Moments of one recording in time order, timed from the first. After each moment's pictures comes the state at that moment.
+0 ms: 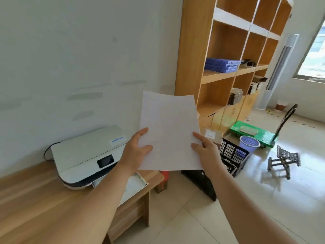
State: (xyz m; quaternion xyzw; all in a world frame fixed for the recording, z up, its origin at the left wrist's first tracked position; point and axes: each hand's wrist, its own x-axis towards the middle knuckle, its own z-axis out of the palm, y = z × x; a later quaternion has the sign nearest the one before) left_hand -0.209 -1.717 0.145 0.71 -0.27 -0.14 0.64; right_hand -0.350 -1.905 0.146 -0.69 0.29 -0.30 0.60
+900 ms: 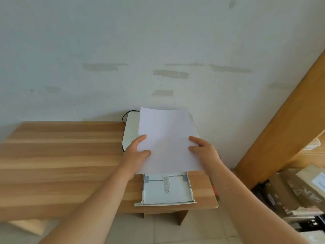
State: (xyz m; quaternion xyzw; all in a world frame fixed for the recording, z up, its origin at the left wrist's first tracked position) left_hand -0.083 -1.628 0.049 0.76 0.08 -0.03 0.64; right_hand -0.075 -1.871 0.073 -0.76 0.14 0.05 0.63
